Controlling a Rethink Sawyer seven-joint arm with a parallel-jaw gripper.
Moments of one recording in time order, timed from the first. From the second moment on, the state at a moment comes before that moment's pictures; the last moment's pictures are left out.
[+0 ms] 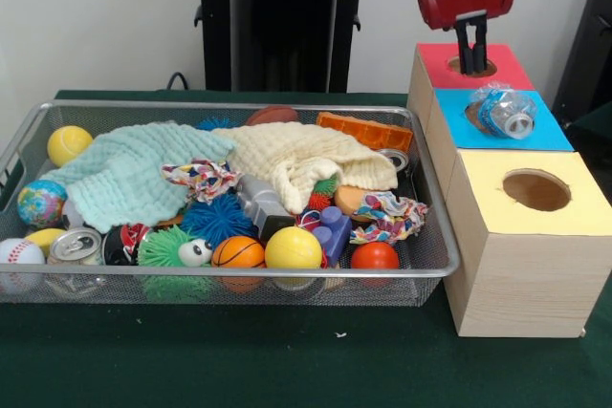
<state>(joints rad) -0.28 -0.86 0.34 2.25 0.09 0.11 1.58</state>
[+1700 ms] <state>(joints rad) -0.30 -0.92 0.35 2.20 0.09 0.08 1.58</state>
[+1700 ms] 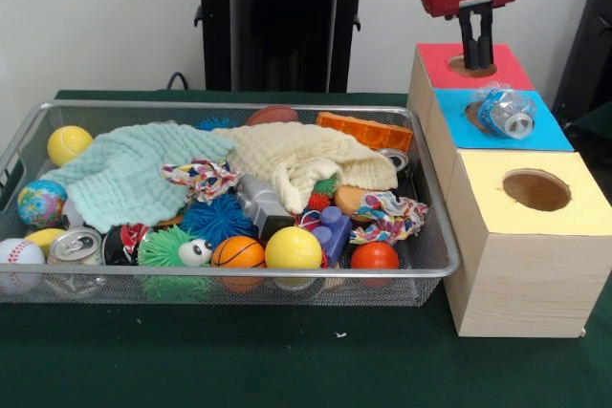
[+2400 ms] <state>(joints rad) -0.33 -0.91 0.37 2.20 0.09 0.01 1.58</state>
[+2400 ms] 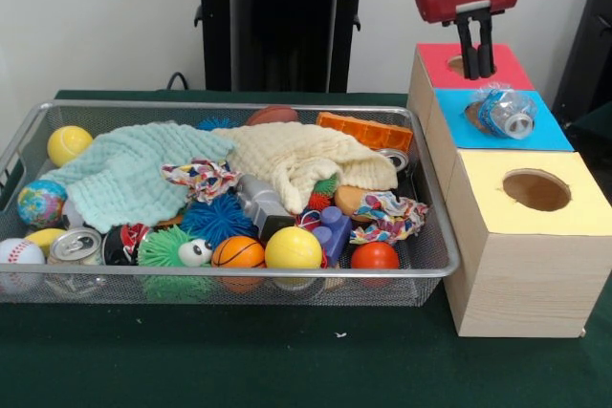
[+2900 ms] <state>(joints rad) -0.34 -0.88 0.42 2.20 0.09 -0.01 1.58</state>
